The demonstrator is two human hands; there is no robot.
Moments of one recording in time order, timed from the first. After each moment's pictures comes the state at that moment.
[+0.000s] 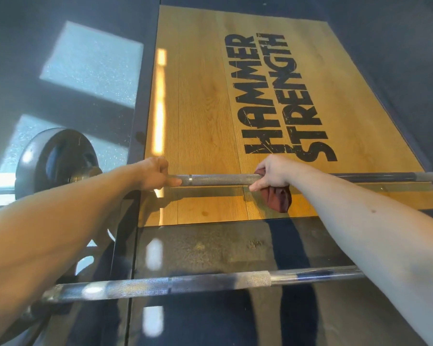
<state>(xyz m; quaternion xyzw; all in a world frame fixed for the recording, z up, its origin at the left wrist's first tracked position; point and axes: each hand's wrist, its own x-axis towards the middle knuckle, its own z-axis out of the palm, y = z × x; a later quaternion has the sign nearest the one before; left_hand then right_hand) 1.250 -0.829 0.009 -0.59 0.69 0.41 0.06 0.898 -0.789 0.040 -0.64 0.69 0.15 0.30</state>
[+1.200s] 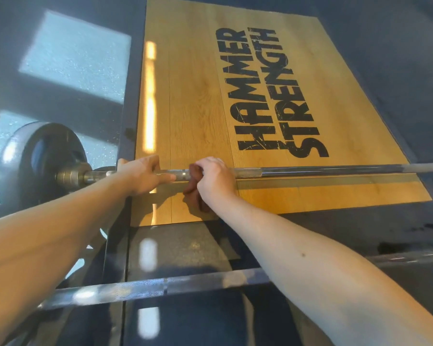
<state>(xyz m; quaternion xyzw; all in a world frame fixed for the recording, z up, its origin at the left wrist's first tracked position) 1.245 -0.823 -0.003 -0.62 0.74 0.27 0.04 1.044 -0.753 0.003 -0.65 0.69 -0.24 0.20</state>
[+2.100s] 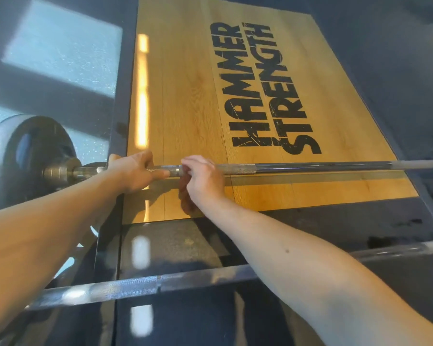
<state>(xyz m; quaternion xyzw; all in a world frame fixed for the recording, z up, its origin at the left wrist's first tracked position) 1.243 -0.819 -0.002 -0.62 0.74 0.26 0.04 1.052 -0.744 -0.015 -0.65 0.67 -0.30 0.20</state>
